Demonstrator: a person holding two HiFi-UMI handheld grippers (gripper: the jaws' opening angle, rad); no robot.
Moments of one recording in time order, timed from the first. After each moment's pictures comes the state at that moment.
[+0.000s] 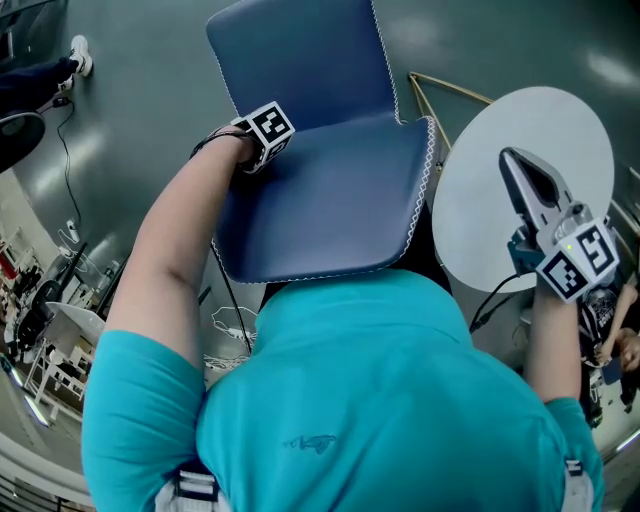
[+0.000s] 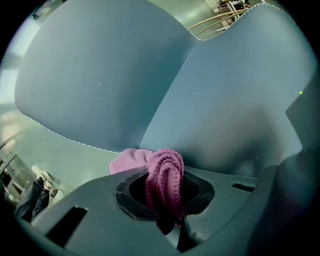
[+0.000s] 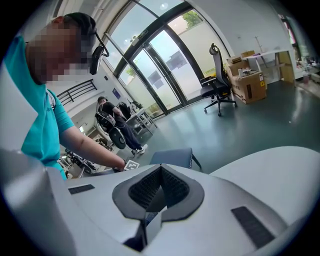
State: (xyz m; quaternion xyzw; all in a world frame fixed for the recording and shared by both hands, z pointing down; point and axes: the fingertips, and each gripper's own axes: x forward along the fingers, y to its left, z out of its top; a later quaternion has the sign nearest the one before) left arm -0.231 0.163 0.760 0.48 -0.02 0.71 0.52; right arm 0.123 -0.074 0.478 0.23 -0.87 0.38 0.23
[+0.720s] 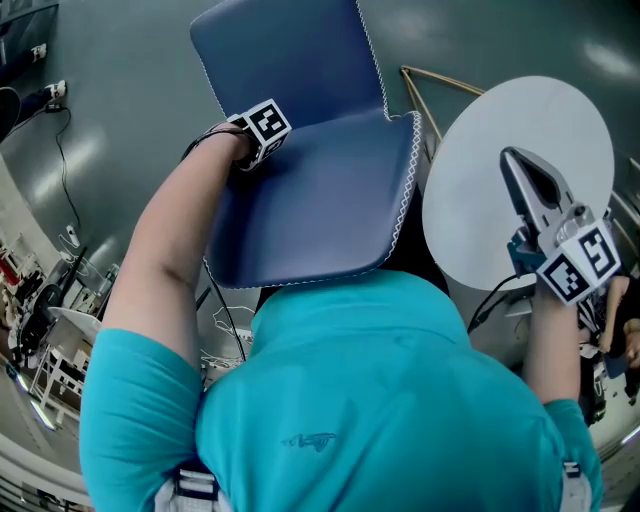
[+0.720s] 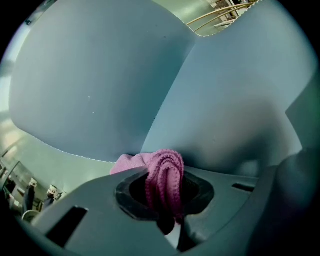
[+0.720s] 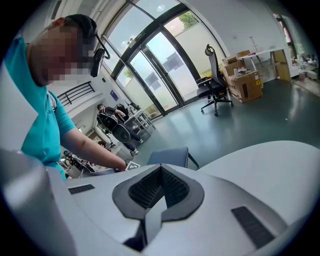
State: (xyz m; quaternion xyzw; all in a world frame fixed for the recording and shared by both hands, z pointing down) left arm -0.223 0.160 0.780 0.47 -0.01 0.73 0.50; right arm 0.141 -0.069 0.492 0.24 -0.86 0.38 0.22
